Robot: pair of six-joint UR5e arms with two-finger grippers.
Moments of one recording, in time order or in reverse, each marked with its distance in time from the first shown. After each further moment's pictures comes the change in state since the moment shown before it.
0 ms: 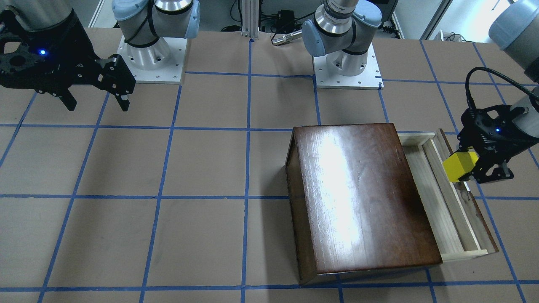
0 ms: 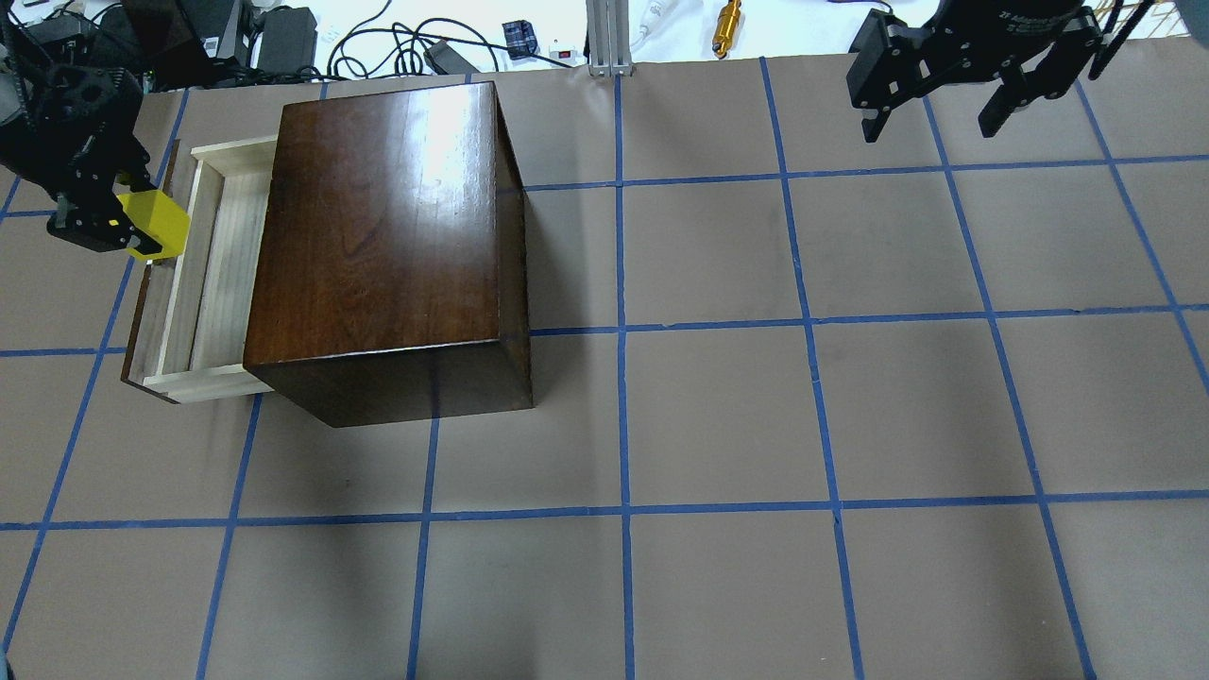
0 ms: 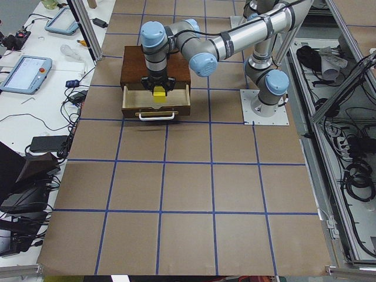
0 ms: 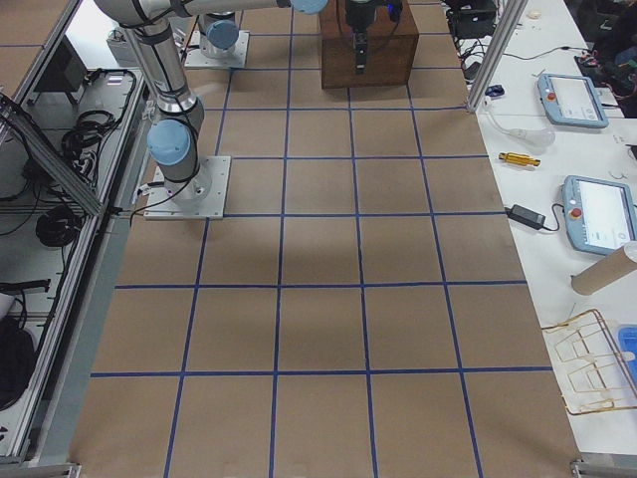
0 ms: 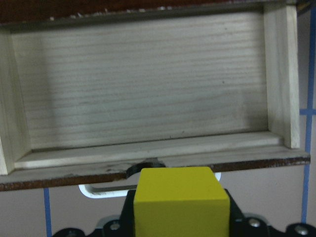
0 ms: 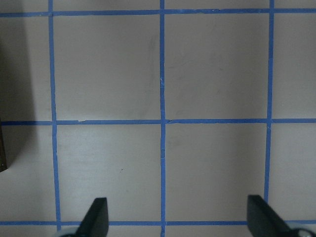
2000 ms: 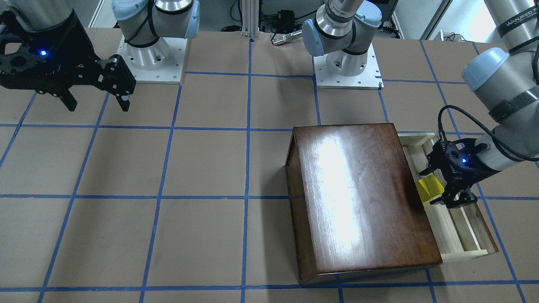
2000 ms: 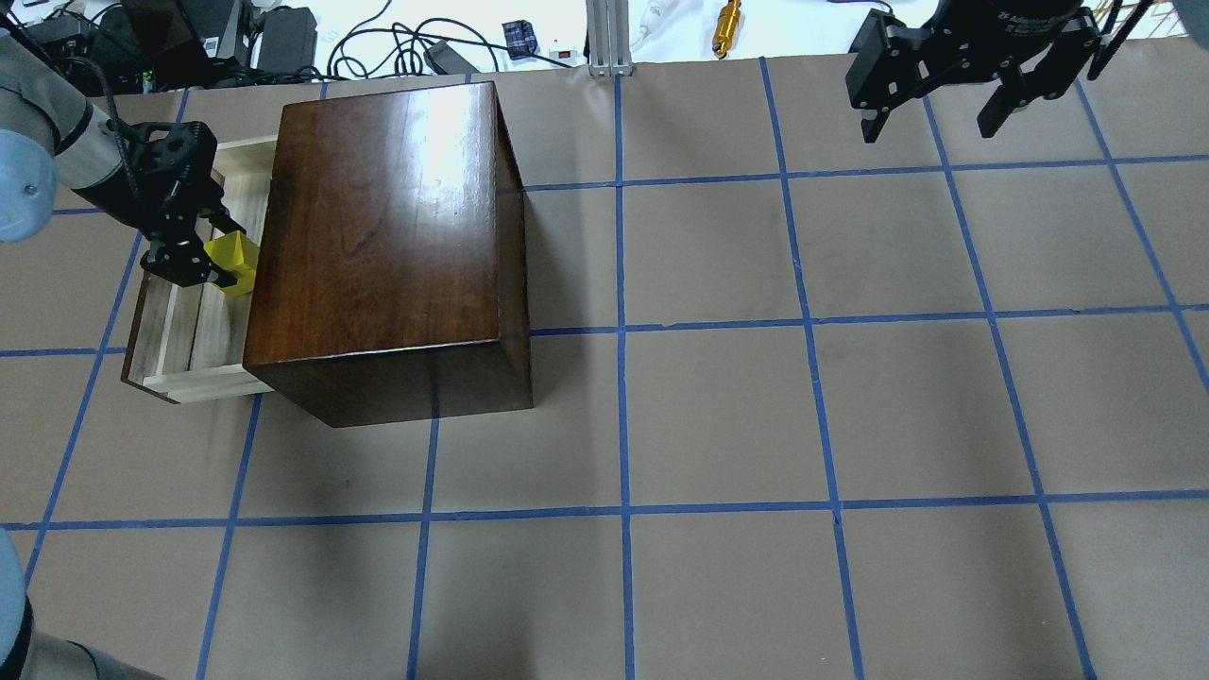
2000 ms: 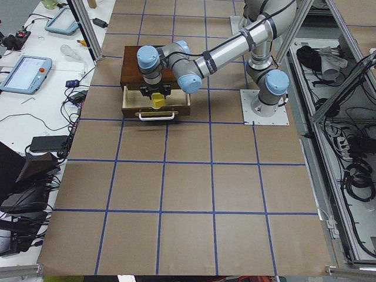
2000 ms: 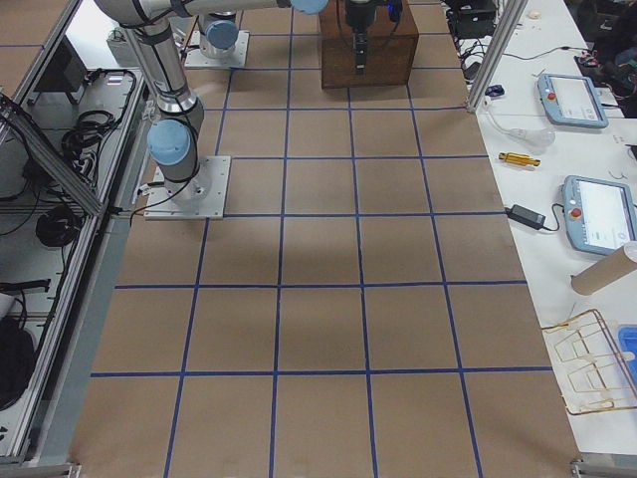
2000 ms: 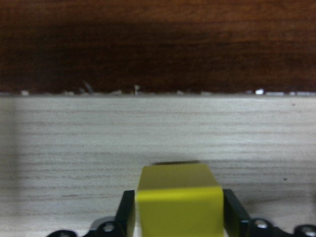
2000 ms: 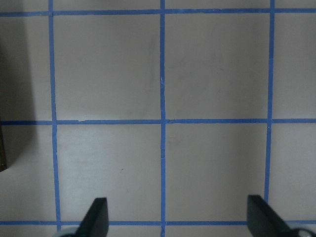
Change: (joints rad) left arm -0.010 -0.085 -0.110 0.148 -0.097 -0.024; right arm 0.000 0.001 0.000 0.000 0.001 0.000
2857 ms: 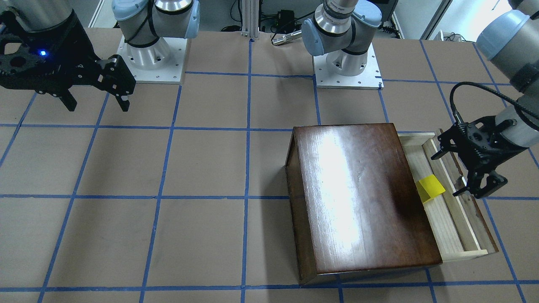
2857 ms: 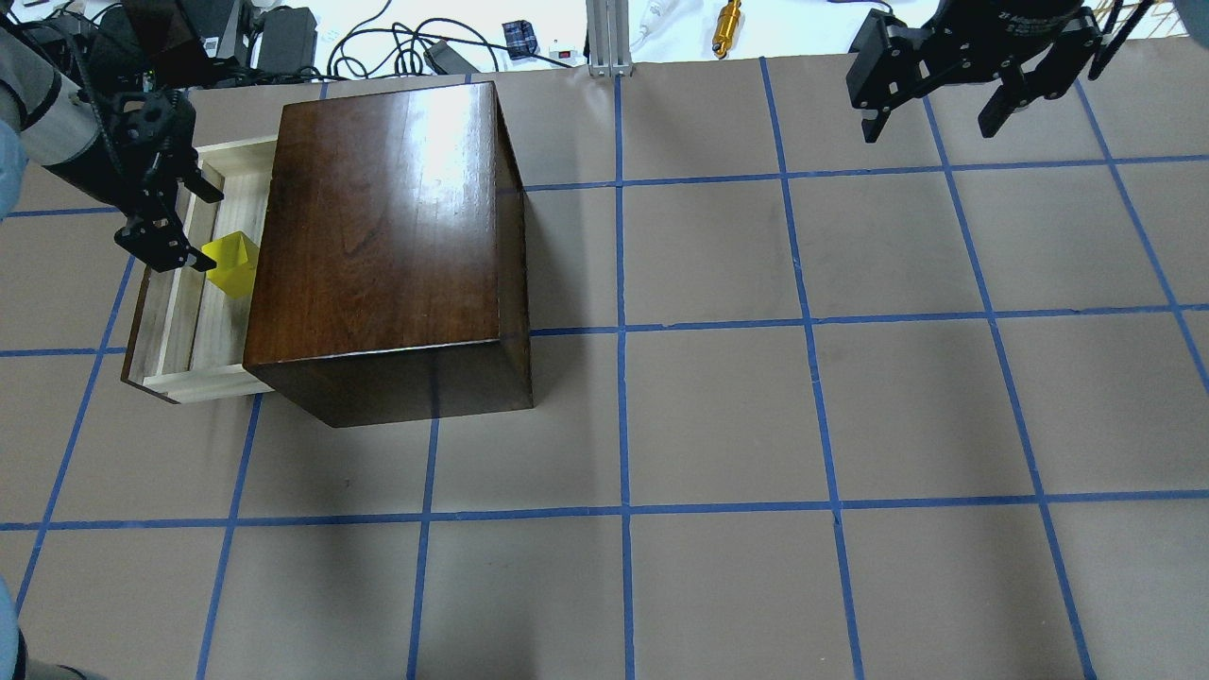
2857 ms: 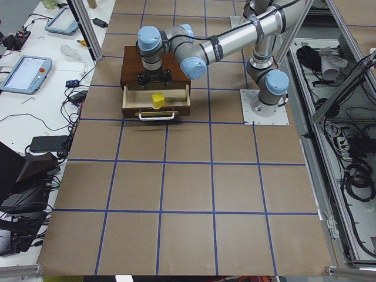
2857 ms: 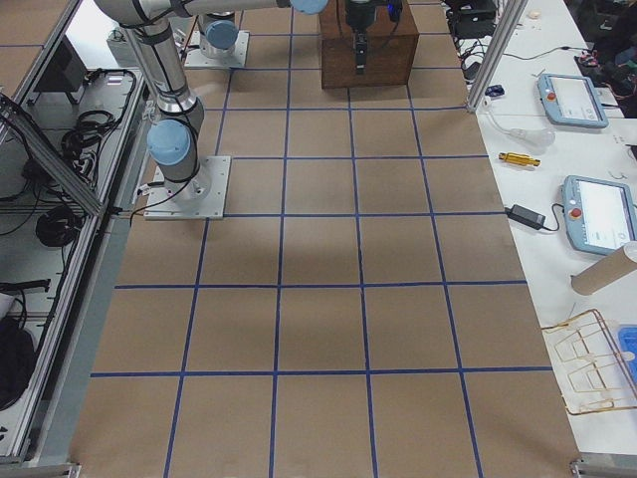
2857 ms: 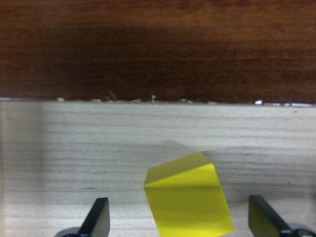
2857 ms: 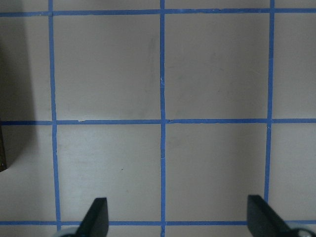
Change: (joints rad) left arm -0.018 0.090 0.096 -0.123 0.004 -0.216; right arm 0.000 0.000 0.000 0.000 0.000 0.000
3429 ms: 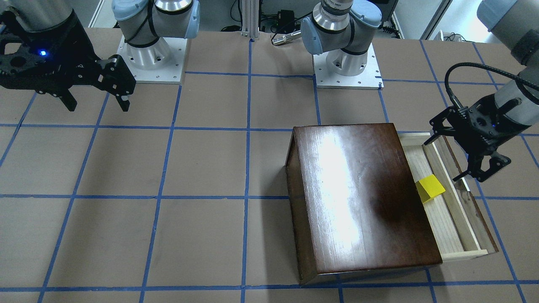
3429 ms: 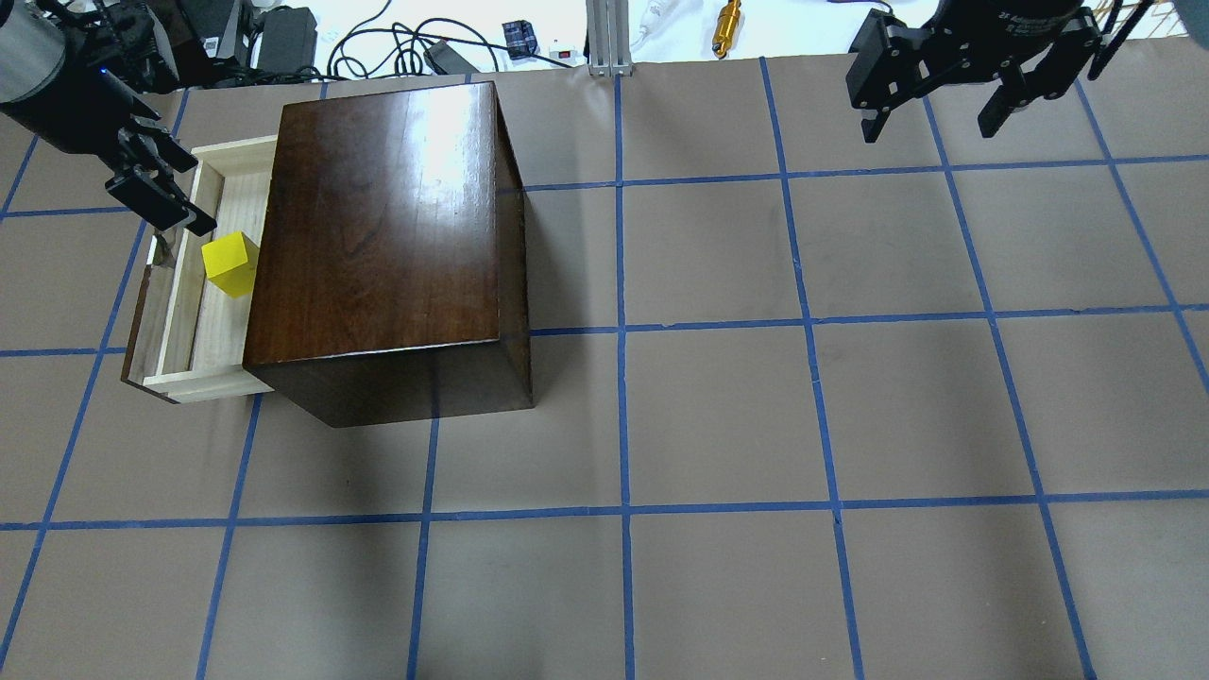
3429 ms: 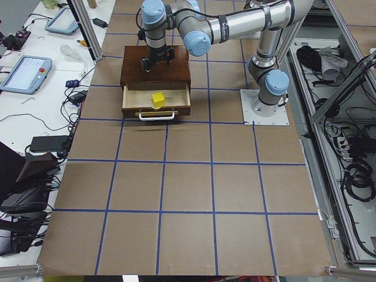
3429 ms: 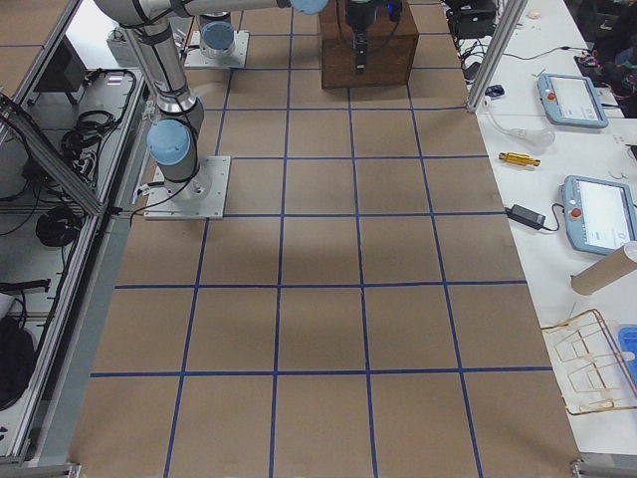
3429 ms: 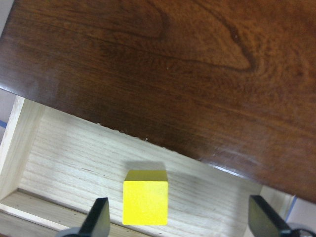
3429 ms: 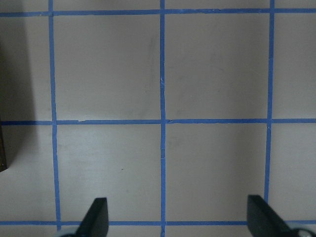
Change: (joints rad) left arm -0.093 0.073 0.045 -0.105 0.012 -0.425; right arm 0.000 0.000 0.000 0.000 0.000 0.000
